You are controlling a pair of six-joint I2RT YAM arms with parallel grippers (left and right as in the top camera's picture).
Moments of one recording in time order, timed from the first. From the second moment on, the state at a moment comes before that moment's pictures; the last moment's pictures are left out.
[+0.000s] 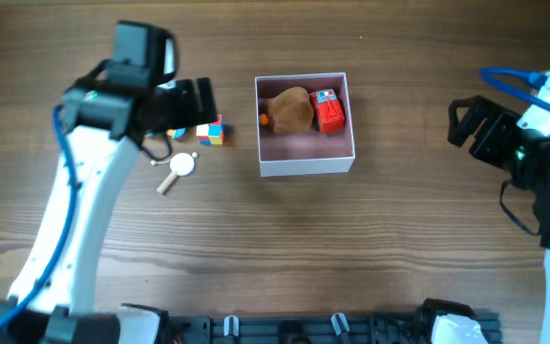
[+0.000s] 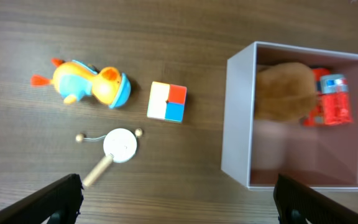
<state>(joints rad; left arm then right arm) -0.23 1.54 1.57 -1.10 -0.02 -0.36 -0.18 1.10 1.40 -1.06 -0.21 0.28</state>
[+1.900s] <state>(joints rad) -0.34 1.84 1.78 -1.17 -0.12 -0.39 -0.18 1.51 1.40 -1.01 -0.20 0.28</state>
